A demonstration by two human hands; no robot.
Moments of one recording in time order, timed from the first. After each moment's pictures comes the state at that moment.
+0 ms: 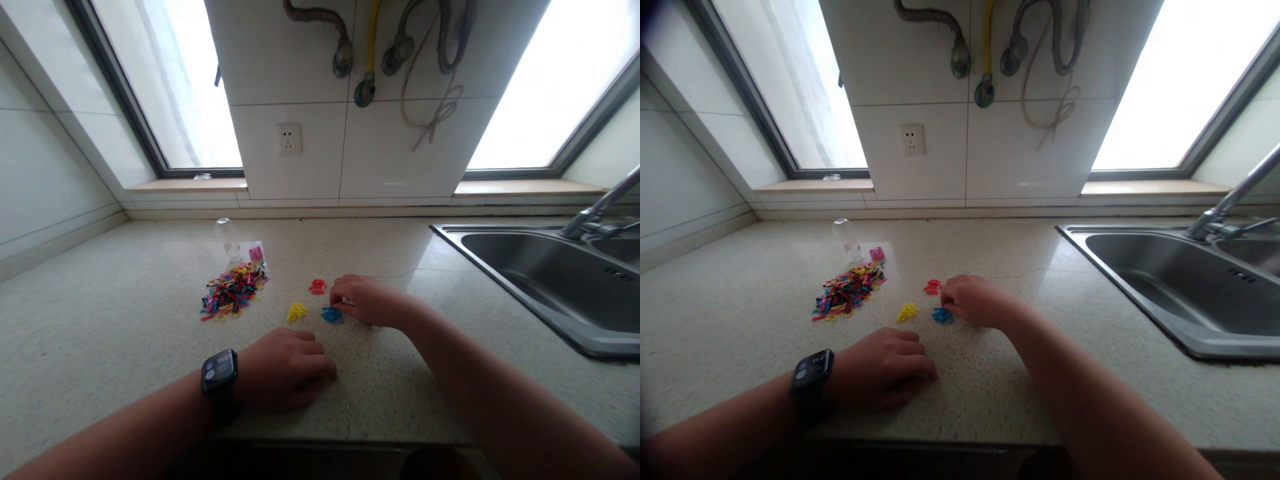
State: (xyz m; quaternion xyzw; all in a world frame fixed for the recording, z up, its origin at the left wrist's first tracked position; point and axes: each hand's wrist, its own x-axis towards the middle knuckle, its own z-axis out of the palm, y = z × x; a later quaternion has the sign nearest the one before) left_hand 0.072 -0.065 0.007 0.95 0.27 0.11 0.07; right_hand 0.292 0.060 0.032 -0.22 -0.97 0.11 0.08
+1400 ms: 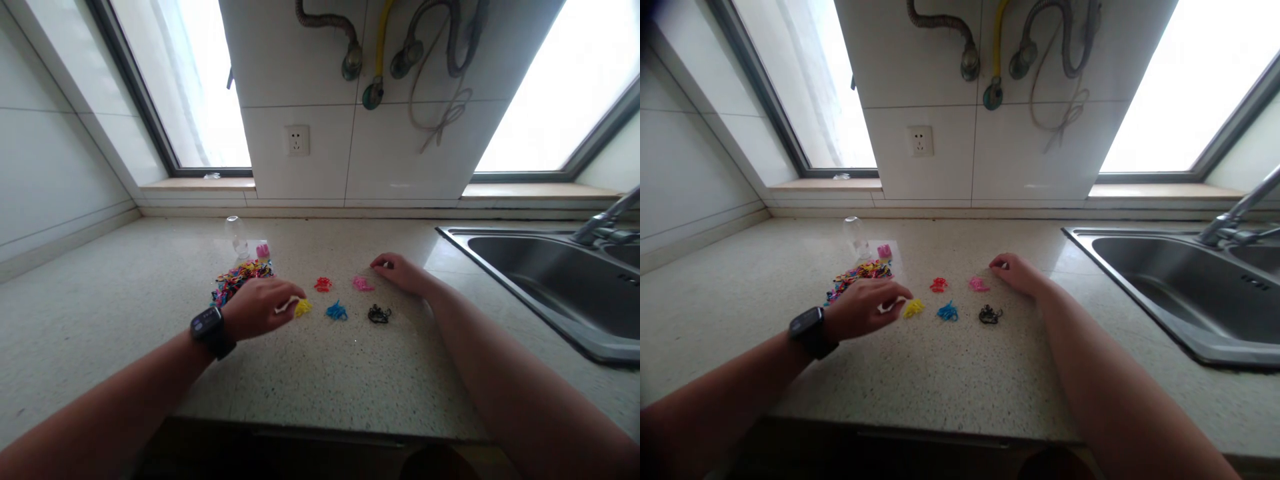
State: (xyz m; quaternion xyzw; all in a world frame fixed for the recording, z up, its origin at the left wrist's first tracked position) left_hand 0.017 -0.029 0.023 0.89 0.39 0.25 -0.05; right_hand 0.370 0.159 -0.012 -0.46 -0.84 0.18 0.21
